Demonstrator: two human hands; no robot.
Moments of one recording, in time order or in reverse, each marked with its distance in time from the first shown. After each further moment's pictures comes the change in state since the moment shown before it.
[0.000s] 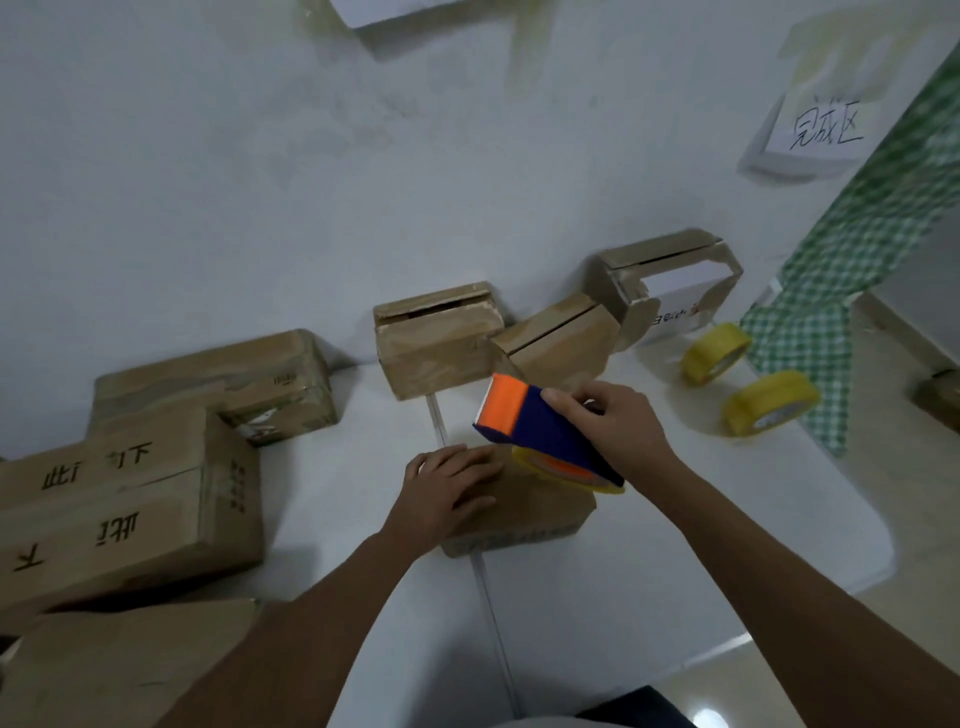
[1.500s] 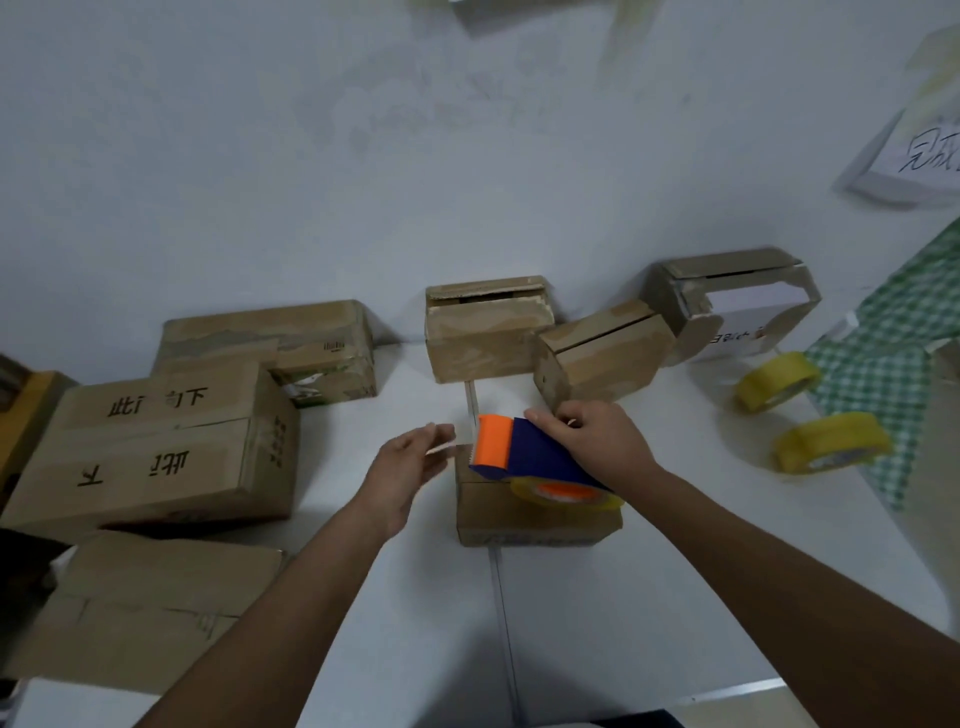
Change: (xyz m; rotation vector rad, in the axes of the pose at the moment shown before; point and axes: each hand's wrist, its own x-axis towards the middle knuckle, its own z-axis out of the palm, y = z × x) left_hand -0.027 0.000 -0.054 -1.361 0.344 -0.833; right_hand 0.020 -0.012 0.048 -0.222 -0.289 -0.106
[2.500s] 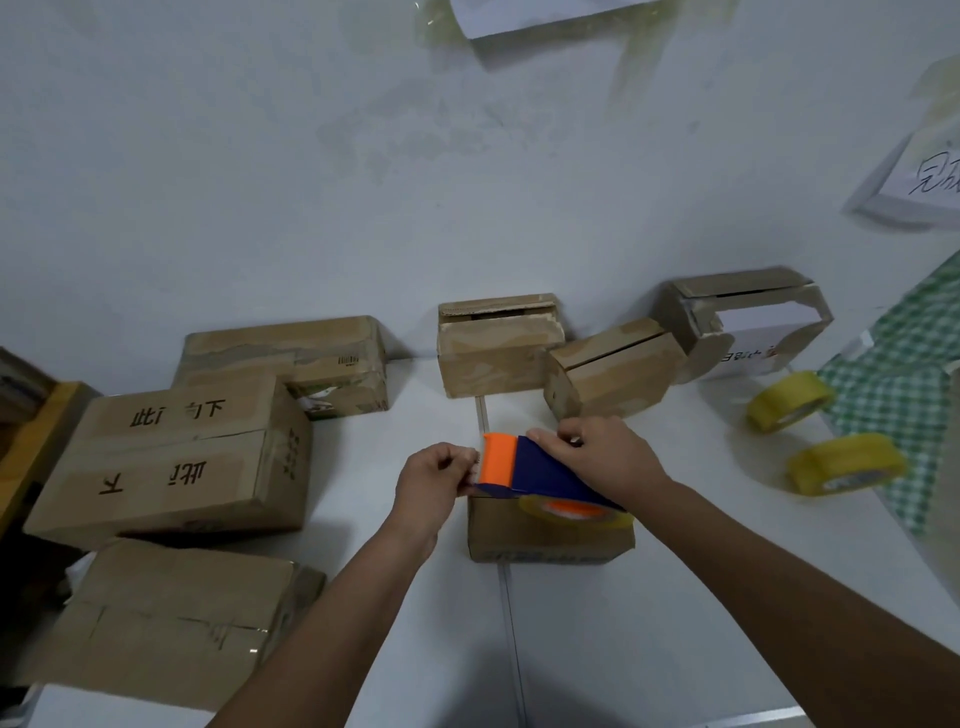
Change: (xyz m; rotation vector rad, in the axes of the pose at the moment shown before) left_hand -0.027 0.016 0.029 0.205 0.144 0.085; right_hand 0.006 -0.001 0.001 -0.178 -0.041 -0.070
